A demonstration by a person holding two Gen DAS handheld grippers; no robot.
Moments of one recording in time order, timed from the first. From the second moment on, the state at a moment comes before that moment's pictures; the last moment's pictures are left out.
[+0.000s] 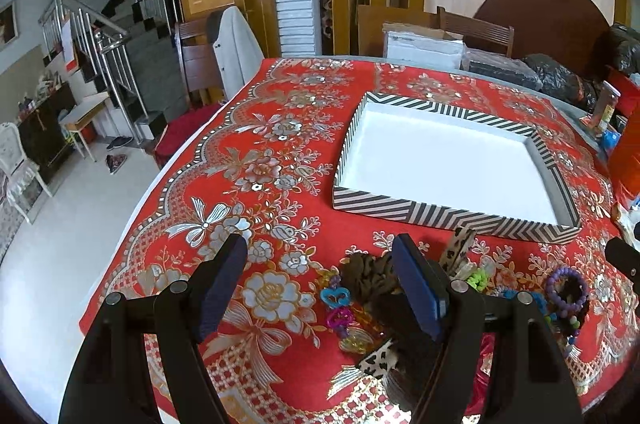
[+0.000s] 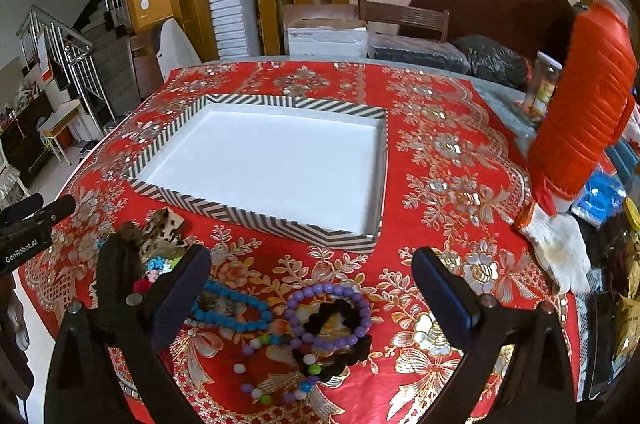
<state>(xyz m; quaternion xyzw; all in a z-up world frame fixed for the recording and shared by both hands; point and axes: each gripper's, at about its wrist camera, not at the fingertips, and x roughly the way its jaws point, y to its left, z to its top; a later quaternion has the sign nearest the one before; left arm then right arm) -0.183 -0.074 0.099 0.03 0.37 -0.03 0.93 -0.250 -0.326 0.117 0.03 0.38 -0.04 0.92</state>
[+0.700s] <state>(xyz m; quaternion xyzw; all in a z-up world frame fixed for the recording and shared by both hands) -0.196 -0.085 0.090 0.03 0.38 -0.05 0.92 -0.257 -0.316 0.115 0.03 0.38 -0.04 0.92</state>
